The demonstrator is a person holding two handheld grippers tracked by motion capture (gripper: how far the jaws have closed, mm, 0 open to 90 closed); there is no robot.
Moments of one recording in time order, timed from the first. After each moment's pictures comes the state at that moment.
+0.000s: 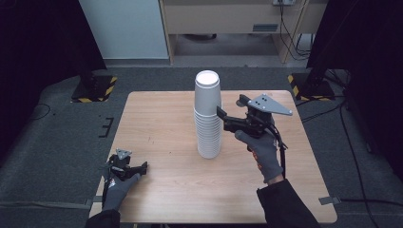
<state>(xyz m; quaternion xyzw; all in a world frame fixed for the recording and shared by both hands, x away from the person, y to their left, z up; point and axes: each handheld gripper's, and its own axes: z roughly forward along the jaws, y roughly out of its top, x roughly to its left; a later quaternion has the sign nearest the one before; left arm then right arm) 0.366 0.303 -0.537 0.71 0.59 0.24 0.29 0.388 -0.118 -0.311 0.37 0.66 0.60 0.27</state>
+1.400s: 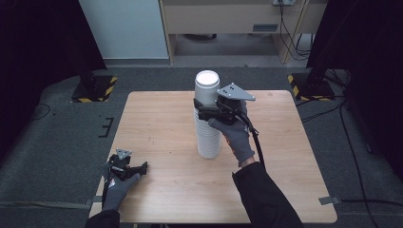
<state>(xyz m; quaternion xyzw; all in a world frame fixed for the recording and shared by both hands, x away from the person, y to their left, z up) 0.367 0.303 -0.537 0.71 0.59 0.24 0.29 0.434 -0.057 -0.322 0.37 0.68 0.57 0.27</state>
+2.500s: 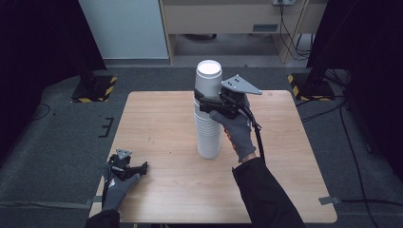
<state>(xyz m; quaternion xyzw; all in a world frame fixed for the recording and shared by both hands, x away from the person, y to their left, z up) 0.367 0.303 -0.537 0.72 0.59 0.24 0.29 0.432 -0.061 -0.295 0.36 0.65 0.61 0.27</state>
